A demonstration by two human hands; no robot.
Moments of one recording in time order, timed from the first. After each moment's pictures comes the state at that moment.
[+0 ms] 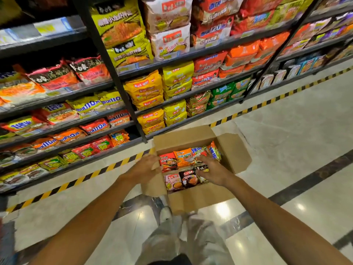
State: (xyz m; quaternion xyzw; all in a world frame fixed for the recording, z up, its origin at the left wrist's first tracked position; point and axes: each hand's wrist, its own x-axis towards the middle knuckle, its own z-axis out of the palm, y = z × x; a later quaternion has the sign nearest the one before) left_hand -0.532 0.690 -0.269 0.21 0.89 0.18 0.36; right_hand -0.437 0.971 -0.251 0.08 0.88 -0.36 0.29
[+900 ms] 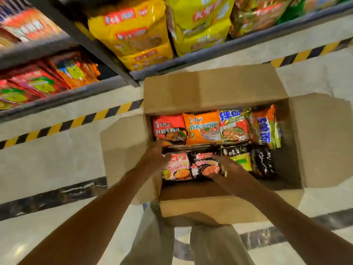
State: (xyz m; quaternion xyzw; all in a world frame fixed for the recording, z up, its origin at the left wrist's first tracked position) left_hand -0.636 0.788 -0.776 -0.12 0.81 0.31 0.48; right_hand -0.561 1.047 -0.755 0.11 0.82 -0.35 0.44
